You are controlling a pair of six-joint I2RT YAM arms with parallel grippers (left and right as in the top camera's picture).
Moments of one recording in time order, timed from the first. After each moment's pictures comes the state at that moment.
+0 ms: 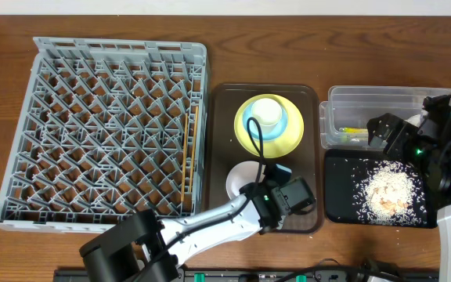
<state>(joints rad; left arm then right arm) -1.13 1.72 1.02 -0.63 -0.20 -0.72 -0.26 1.08 1.05 -0.86 -0.30 0.28</state>
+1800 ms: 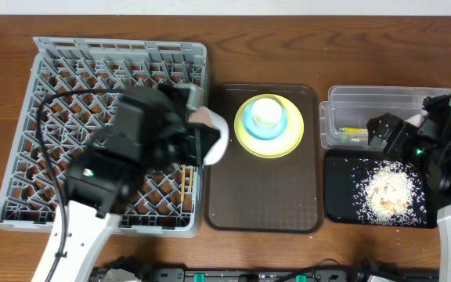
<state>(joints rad) -0.35 1.13 1.24 -0.88 0.50 -0.41 -0.26 1.08 1.05 -0.86 -0.31 0.28</state>
